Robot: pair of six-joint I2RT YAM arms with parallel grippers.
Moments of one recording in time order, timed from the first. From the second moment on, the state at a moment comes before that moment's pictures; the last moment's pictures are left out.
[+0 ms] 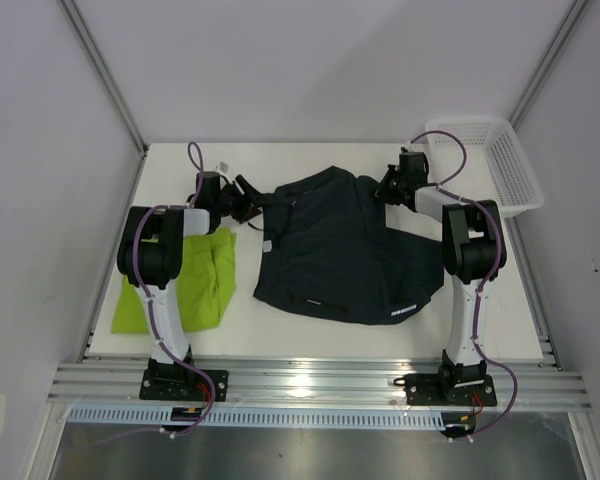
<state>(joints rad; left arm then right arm) -0.09 2.06 1.14 0.33 0.52 -0.82 0.16 2.18 1.50 0.01 -0.20 0.57</state>
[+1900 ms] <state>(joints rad) -0.09 2.23 1.36 0.31 0.59 -0.86 0.16 2.19 1.51 0.00 -0.20 0.57</state>
